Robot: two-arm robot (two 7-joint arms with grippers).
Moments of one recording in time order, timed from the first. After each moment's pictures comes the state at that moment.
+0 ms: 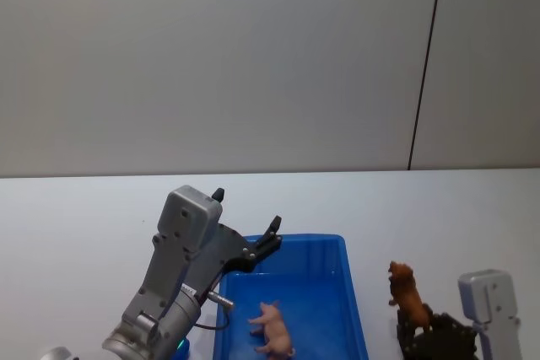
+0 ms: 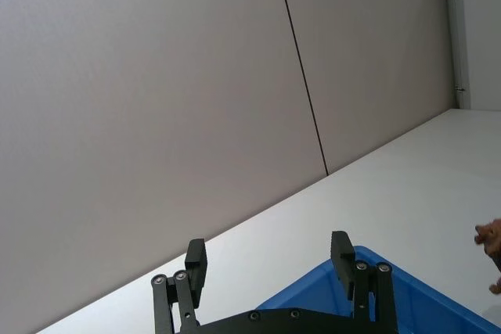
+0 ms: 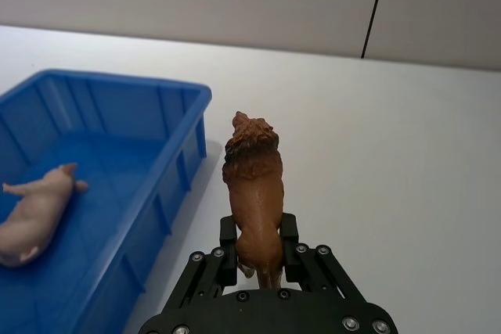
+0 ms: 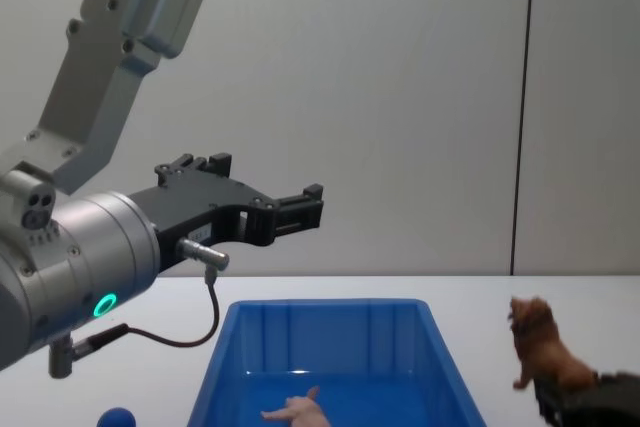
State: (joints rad) left arm -0.24 0.38 0.45 -1.63 -0.20 0.01 -0.01; right arm -0.08 0.17 -0.28 -1.69 0.13 0.24 -0.05
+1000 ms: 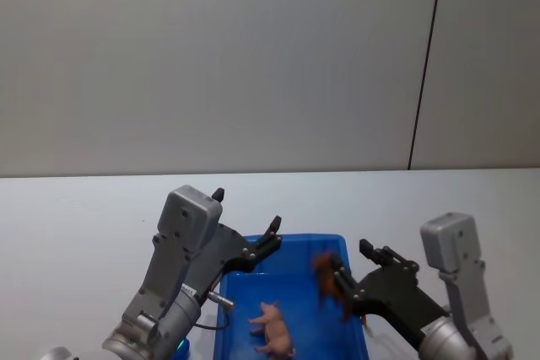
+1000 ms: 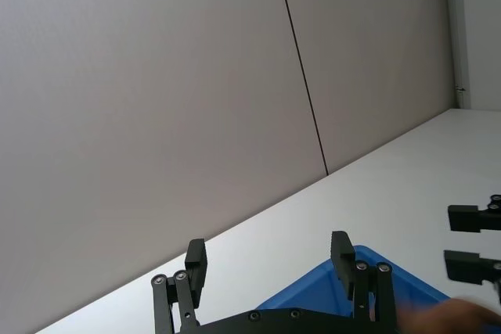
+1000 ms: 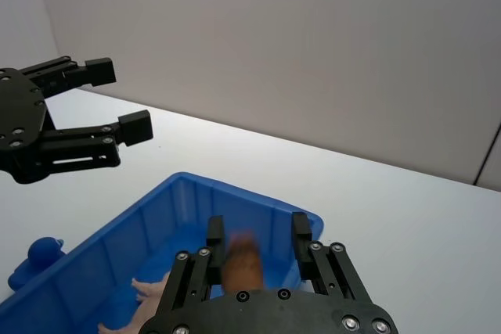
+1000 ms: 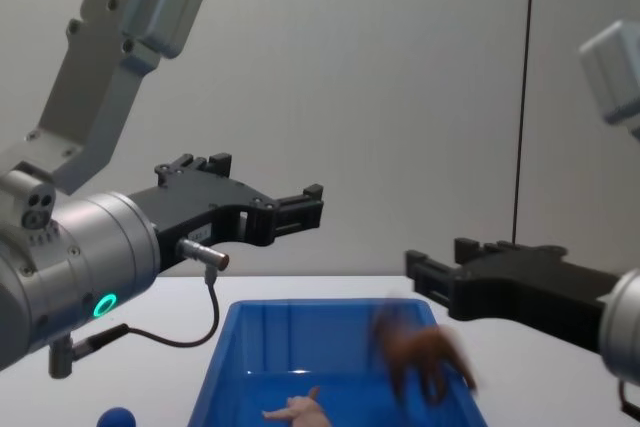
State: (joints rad) left arm -0.24 0.38 0.45 -1.63 -0.20 0.01 -0.01; right arm 0.07 0.13 -0.29 -1.64 0.09 0.13 0.24
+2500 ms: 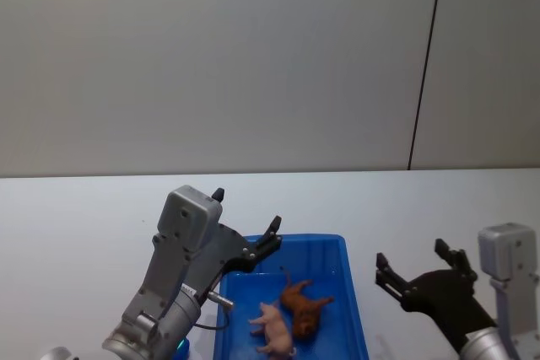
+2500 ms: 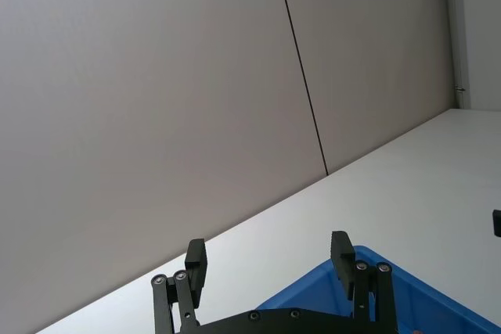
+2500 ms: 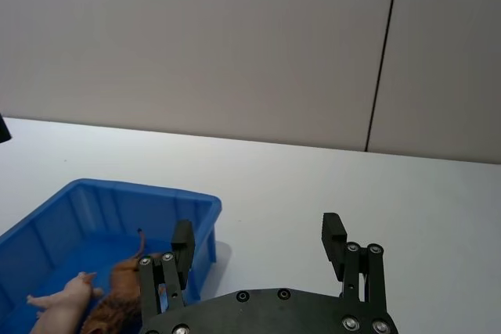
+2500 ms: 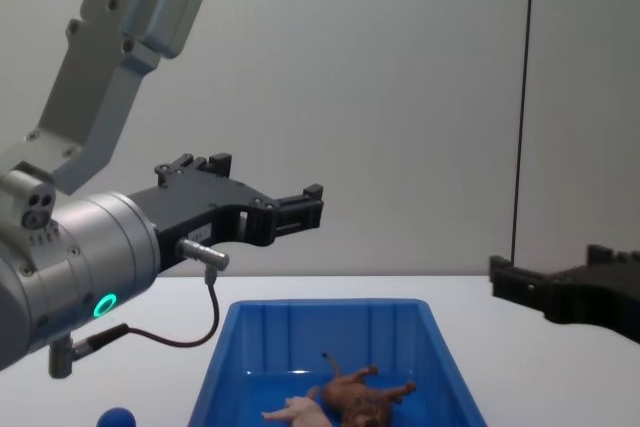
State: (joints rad) left arm -0.24 0.38 0.45 -1.63 -0.20 0.01 -0.01; right arm 0.00 0.15 -0.25 -1.68 0.15 0.10 0.03
